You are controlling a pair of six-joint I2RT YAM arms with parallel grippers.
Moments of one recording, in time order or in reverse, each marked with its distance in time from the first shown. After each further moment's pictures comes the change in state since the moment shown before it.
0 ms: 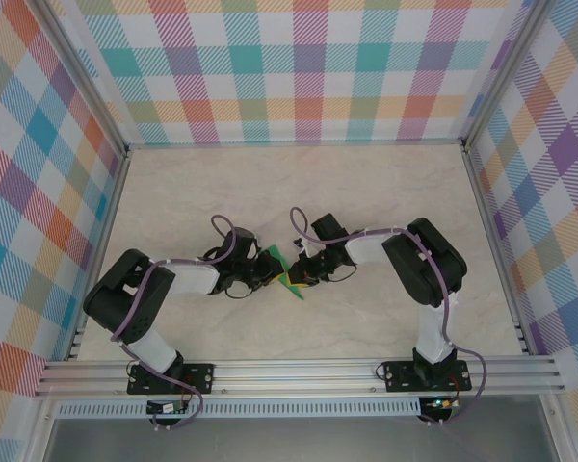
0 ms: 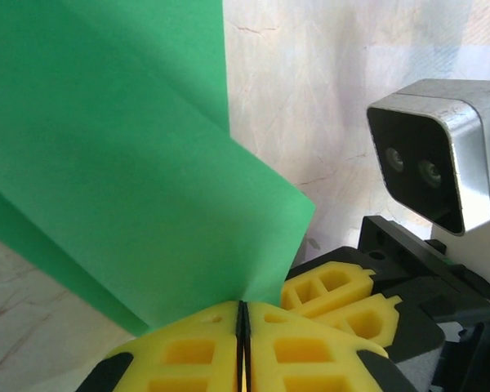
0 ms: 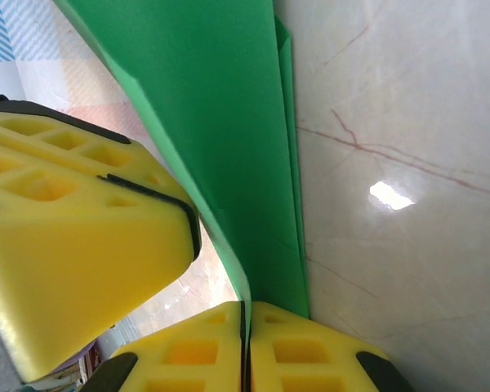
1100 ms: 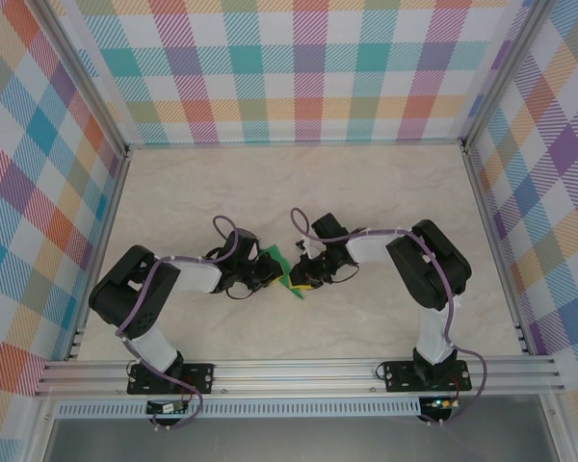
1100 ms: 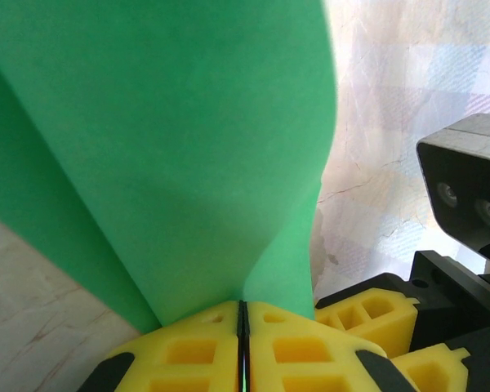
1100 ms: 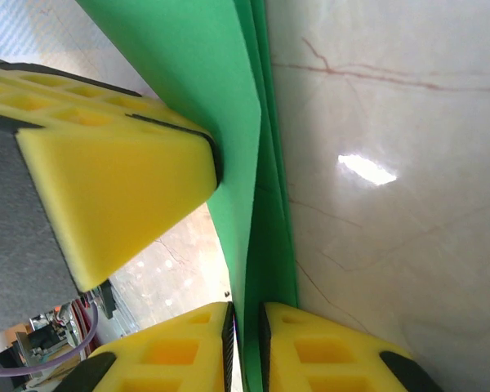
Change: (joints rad) left arm 0.000 0.039 0.011 -0.010 -0.009 0.015; right arm -0.001 -0.037 0.003 -0.107 0.026 0.000
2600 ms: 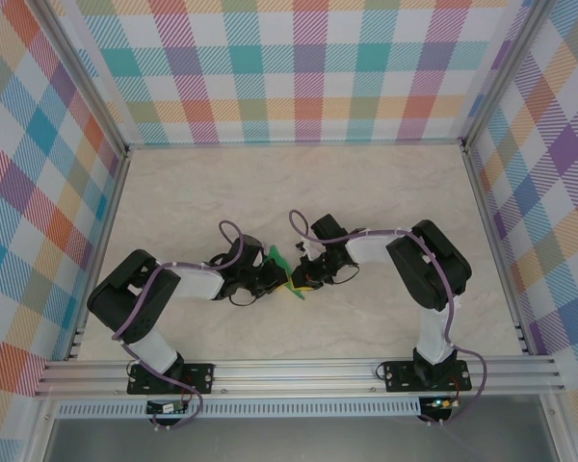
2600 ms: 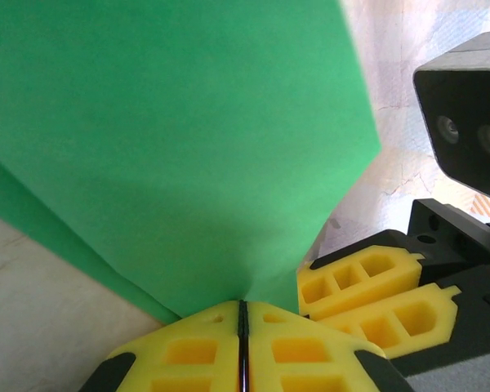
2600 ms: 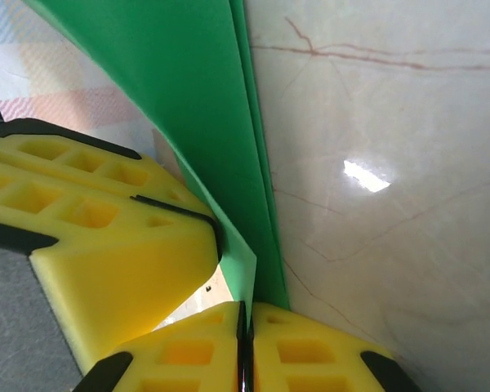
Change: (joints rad) left arm -0.067 -0.026 -0.032 0.023 -0.018 -0.013; right arm 0.013 -0.001 0.004 -0.031 0.043 -0.045
